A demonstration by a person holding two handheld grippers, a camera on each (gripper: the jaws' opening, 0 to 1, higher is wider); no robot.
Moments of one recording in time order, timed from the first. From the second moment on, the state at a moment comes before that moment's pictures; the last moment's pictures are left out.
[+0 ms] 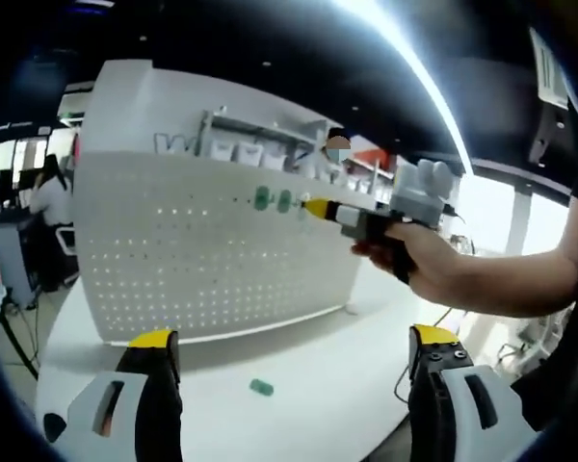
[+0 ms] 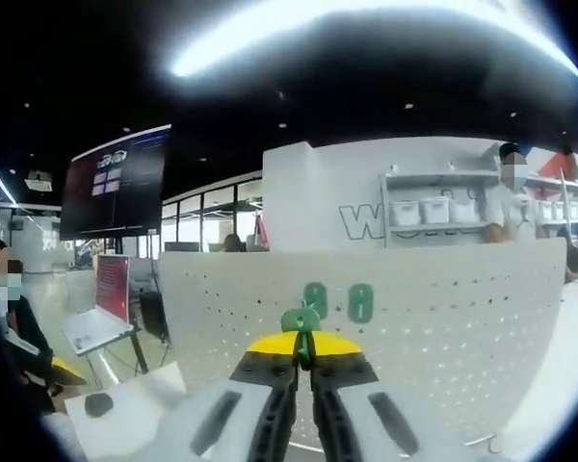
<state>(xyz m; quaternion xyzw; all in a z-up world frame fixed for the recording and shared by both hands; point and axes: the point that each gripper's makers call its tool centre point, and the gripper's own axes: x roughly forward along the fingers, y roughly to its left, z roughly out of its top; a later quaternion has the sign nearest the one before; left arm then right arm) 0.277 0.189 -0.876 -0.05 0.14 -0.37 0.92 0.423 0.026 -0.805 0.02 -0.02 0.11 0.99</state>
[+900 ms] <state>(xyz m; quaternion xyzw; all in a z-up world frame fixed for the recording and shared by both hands) 0.294 0.201 -0.889 -0.04 0.16 -0.35 0.92 0.471 -0.040 -0.802 0.05 -0.03 0.02 1.00</state>
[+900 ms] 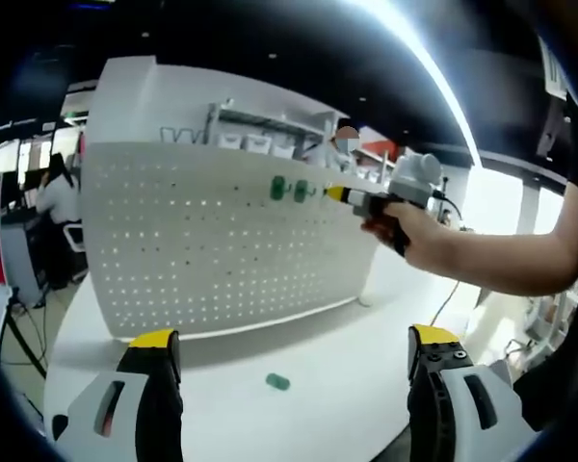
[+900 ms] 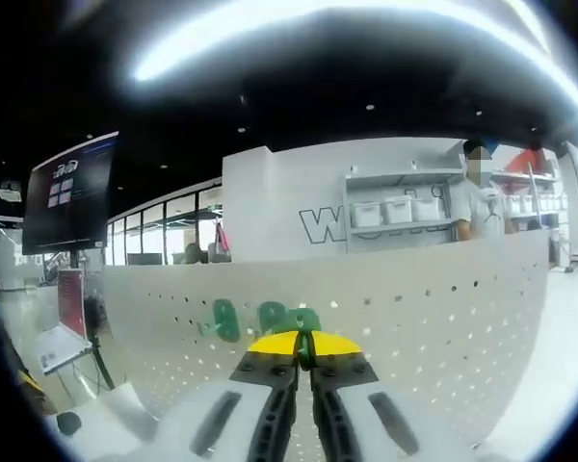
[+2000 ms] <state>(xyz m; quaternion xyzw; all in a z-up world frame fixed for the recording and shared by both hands) 0.302 0.217 -0.904 -0.04 0.18 -0.33 0.93 0.496 -0.060 -0.804 0.06 -0.05 -0.01 1.00</state>
